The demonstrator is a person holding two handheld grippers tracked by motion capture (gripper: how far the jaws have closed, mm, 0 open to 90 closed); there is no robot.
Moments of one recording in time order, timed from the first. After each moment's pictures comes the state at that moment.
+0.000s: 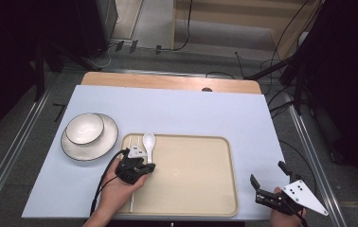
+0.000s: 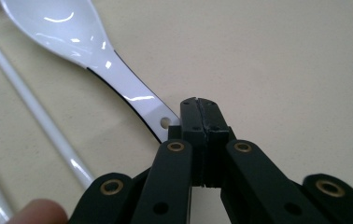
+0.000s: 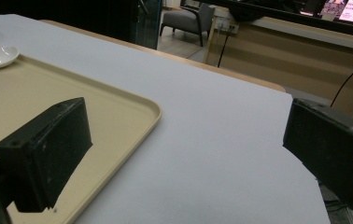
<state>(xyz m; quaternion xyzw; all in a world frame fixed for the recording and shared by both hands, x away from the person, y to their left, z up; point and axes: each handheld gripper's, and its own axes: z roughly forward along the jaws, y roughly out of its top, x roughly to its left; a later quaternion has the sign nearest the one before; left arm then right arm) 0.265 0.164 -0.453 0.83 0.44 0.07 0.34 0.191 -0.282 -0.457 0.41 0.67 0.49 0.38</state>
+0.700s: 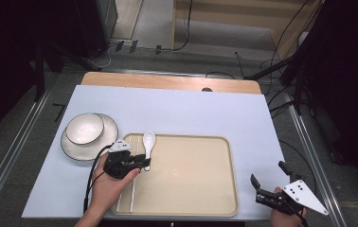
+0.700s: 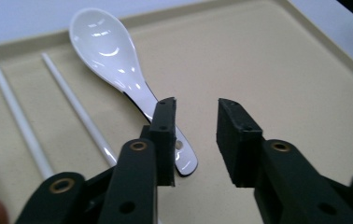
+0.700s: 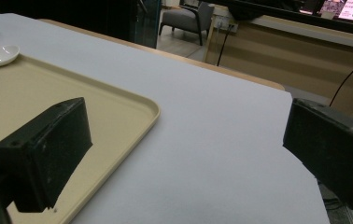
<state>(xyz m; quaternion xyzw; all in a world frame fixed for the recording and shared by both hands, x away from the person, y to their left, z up) 0.270 0.194 -0.438 0.78 0.46 0.07 0.41 0.192 -0.283 -0.458 0.41 0.67 0.49 0.38</state>
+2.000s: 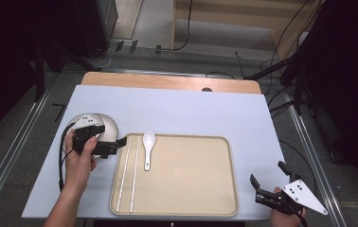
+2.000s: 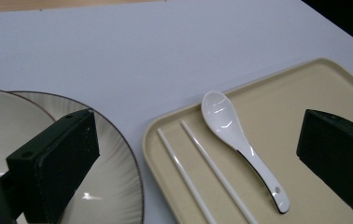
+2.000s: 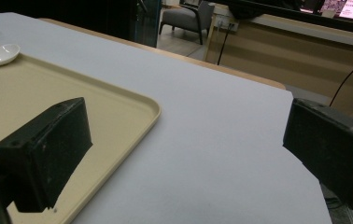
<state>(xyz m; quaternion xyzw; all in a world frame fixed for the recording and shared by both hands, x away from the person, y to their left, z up) 0.306 0.269 -0.392 0.75 0.49 0.15 0.43 0.192 -0.283 -0.459 0.41 0.67 0.49 0.38</state>
